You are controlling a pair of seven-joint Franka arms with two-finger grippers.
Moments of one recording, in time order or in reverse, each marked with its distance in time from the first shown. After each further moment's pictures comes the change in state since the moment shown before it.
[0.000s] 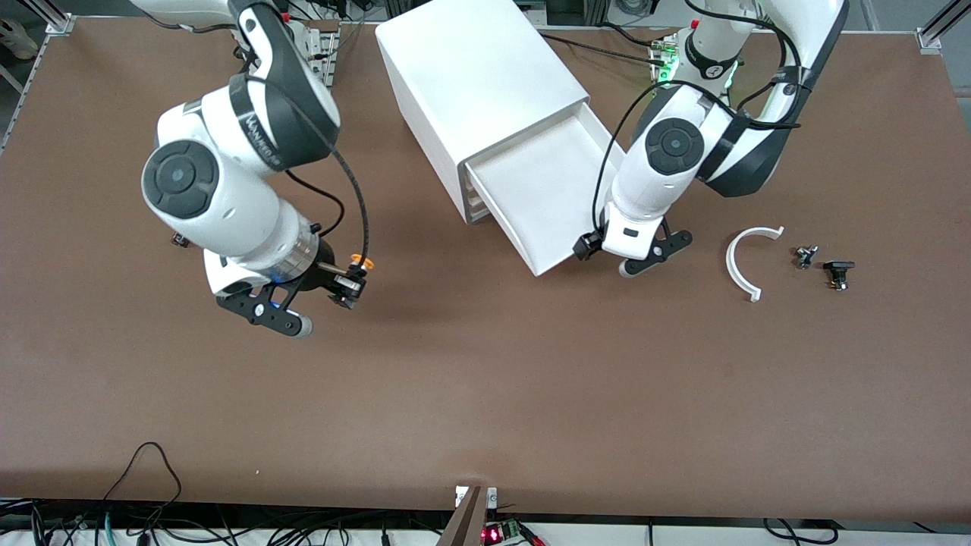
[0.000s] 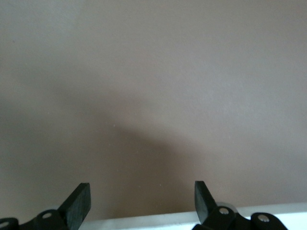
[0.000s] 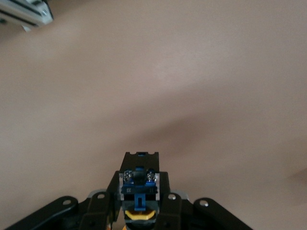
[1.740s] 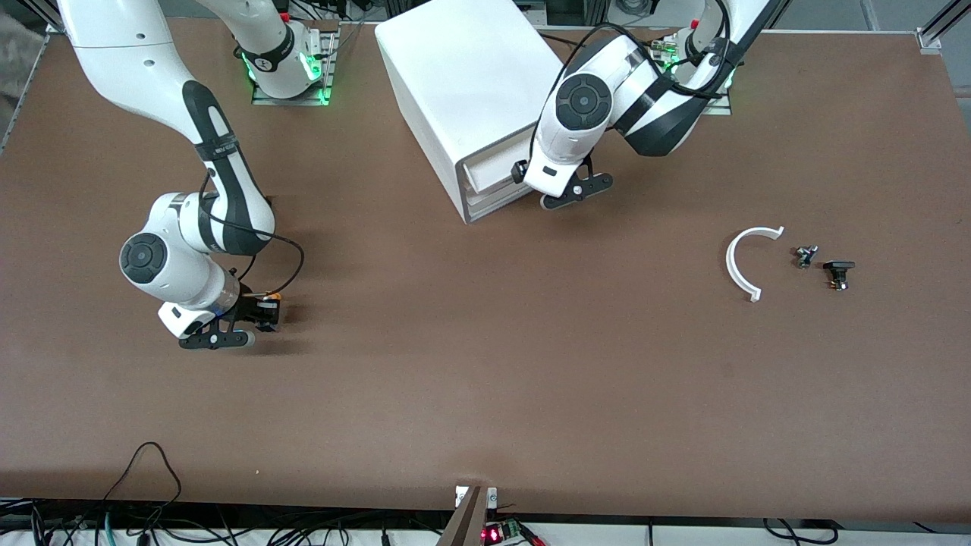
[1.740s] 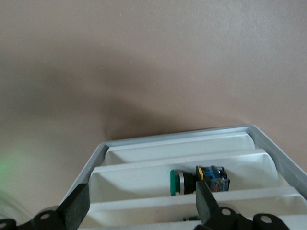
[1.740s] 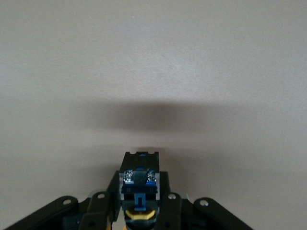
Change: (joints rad) left arm -0.008 -0.004 -0.227 -0.028 -0.166 -0.185 -0.038; right arm -0.252 0.021 -0.028 -0.675 0.001 0.711 -0.752
